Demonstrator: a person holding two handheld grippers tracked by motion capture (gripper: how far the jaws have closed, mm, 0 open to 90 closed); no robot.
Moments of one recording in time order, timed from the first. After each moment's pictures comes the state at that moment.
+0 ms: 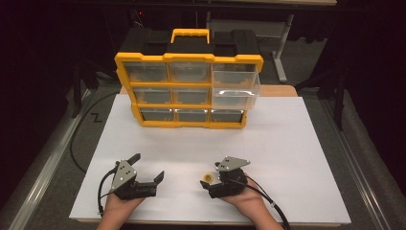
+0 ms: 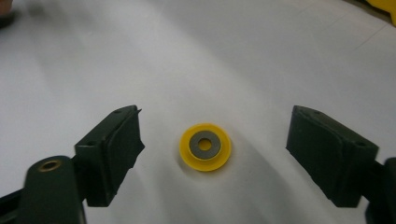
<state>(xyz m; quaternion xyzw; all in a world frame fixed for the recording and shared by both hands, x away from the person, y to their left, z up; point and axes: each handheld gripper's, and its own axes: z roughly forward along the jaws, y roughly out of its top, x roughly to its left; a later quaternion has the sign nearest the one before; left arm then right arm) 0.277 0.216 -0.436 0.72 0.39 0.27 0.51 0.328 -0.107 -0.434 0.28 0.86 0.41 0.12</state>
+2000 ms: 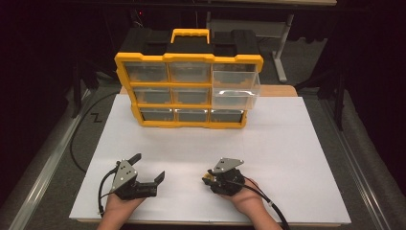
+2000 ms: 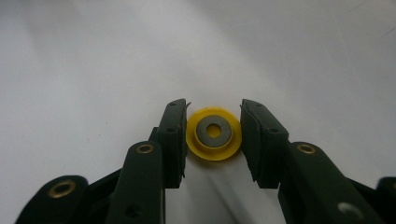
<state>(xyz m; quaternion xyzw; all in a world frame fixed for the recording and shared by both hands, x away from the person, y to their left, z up) 0.278 0.215 -0.435 0.72 0.38 0.27 0.51 0.332 -0.102 -0.441 0.25 0.89 0.37 0.12</state>
